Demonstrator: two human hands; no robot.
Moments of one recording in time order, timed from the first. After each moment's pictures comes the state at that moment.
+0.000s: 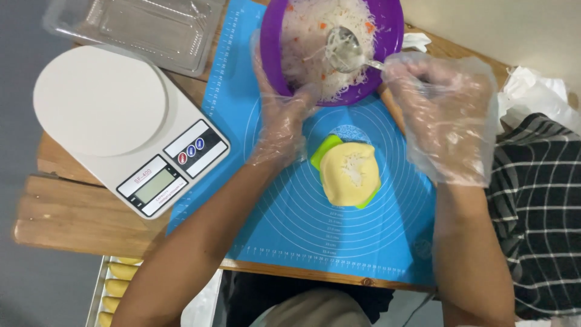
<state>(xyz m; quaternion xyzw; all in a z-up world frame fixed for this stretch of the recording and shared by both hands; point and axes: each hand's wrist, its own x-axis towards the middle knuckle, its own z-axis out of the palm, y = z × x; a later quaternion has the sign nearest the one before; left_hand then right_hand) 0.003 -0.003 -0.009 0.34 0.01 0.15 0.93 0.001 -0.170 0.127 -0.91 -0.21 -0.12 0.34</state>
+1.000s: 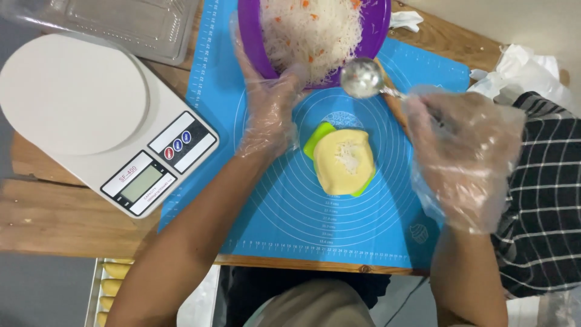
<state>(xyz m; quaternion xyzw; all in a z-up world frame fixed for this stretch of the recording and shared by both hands) 0.002 0.001 0.002 0.34 0.07 0.11 0.93 -0.048 -0.212 0.119 -0.84 -0.36 -0.36 -0.17</state>
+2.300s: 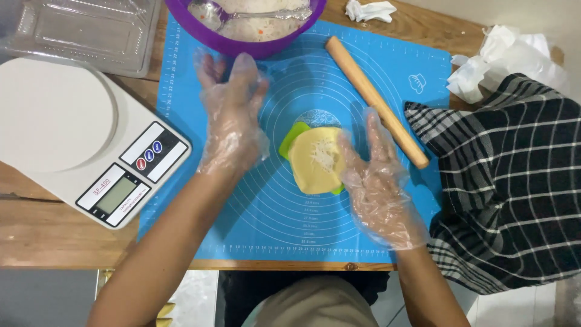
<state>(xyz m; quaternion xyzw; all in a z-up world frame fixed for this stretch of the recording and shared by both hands) -0.002 0.001 0.052 0.36 0.27 0.07 0.89 -0.104 -0.222 0.062 -0.73 -0.29 -0.28 -0.55</state>
